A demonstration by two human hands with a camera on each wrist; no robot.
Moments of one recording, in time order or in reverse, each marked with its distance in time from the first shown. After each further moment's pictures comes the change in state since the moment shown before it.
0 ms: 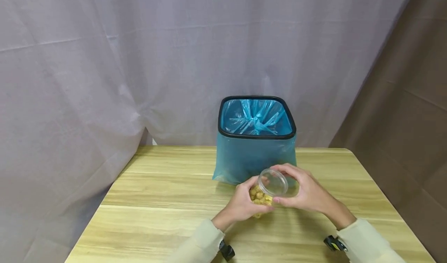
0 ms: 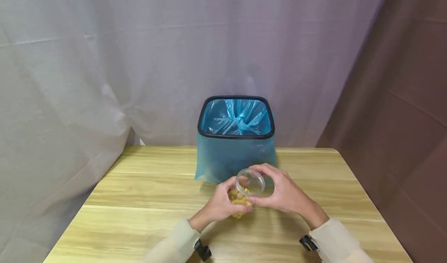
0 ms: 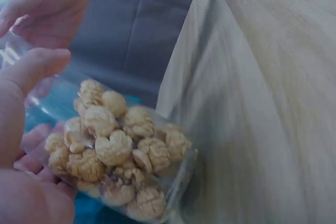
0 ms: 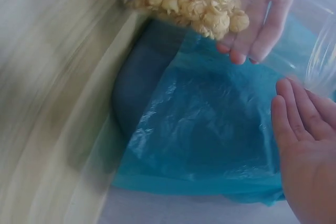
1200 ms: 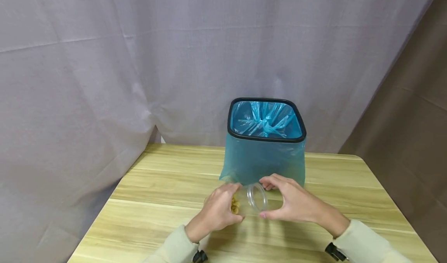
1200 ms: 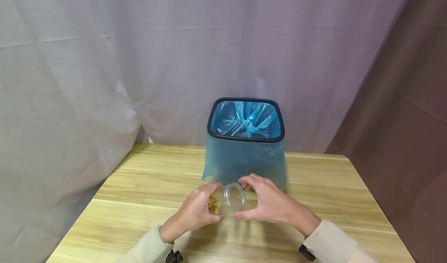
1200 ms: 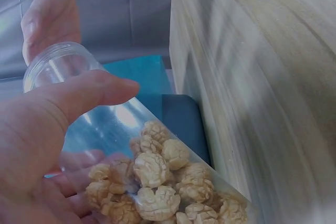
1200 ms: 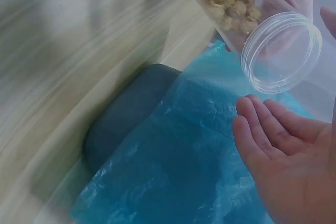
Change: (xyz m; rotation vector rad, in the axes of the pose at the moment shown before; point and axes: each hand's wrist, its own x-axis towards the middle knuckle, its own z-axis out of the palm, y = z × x) left_hand -0.054 0.040 -0.061 0.881 0.058 -0.064; right_hand 0.024 -0.045 0.028 -0.079 -0.225 0.007
